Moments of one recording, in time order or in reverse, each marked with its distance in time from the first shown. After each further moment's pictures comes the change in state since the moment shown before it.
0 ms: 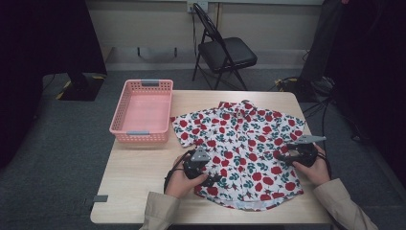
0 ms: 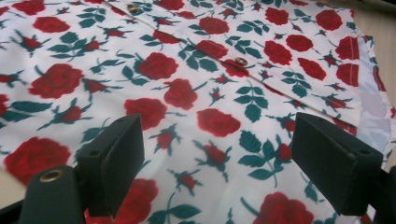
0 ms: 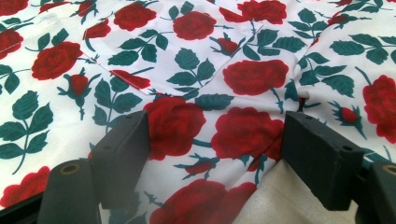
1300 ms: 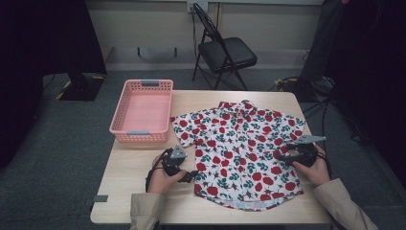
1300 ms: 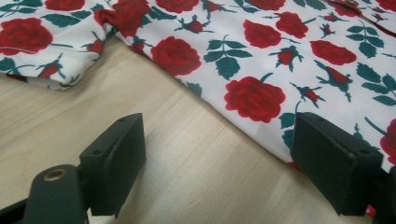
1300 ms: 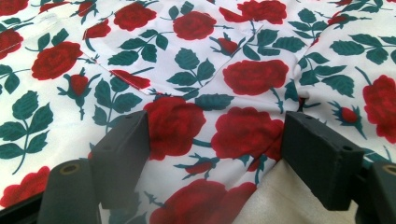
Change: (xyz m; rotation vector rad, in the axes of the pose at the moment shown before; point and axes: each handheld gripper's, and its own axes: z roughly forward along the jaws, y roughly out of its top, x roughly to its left) left arm 0.047 -0.043 -0.026 0.066 0.160 -0.079; right arm 0.000 0.000 0.000 0.000 0.000 0.000
